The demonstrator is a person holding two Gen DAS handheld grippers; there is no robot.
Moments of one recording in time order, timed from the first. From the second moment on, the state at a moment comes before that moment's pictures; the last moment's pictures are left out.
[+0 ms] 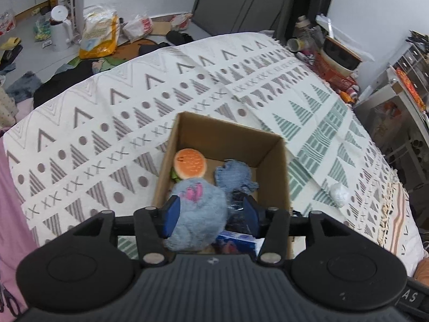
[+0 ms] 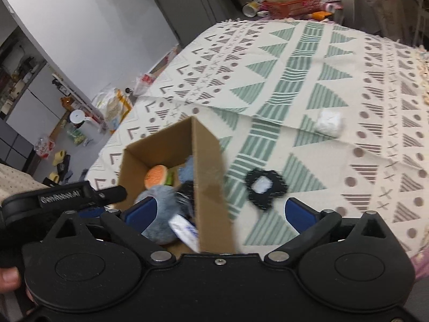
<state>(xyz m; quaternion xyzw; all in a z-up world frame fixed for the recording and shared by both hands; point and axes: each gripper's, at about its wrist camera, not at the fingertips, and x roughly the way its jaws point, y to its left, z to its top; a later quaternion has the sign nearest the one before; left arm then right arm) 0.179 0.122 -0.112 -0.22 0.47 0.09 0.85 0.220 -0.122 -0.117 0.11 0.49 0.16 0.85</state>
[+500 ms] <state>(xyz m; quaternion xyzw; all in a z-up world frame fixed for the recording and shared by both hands) 0.186 0.065 -0.103 -0.18 0.47 0.06 0.86 0.210 -0.181 -0.121 0.10 0.46 0.14 0.87</state>
